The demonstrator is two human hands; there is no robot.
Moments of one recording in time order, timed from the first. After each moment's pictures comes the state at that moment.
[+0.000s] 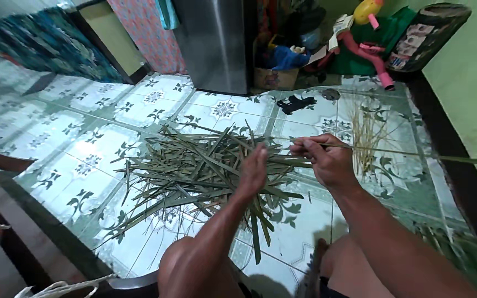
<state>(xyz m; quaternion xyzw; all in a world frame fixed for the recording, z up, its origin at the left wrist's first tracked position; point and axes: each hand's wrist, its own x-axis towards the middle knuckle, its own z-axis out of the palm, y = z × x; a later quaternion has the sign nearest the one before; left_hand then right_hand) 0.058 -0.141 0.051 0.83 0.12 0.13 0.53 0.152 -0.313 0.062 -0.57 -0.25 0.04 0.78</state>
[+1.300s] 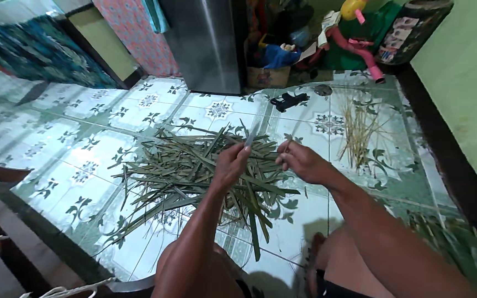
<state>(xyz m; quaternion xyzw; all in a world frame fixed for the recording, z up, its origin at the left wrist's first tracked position) 0.045 -0.107 0.069 0.80 0.11 0.10 0.59 0.162 -0.325 0.061 -0.78 -0.38 0.25 0.44</state>
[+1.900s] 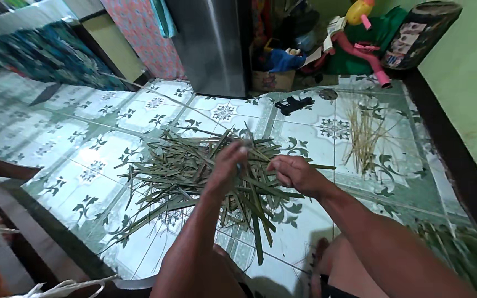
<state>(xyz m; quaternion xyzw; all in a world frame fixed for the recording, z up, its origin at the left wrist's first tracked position) 0.032 -0.096 0.079 0.68 0.08 0.08 0.73 0.134 -0.306 0.052 -0.61 -0.38 0.31 0.62</state>
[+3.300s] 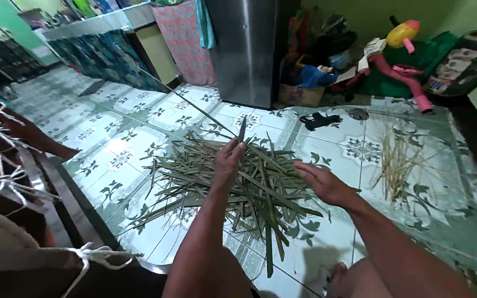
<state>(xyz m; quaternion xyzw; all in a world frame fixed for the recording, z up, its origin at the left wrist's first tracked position) 0.015 -0.053 0.087 0.67 0.17 0.28 0.67 0.151 -0.308 0.045 -0.77 -0.44 0.20 0.42</state>
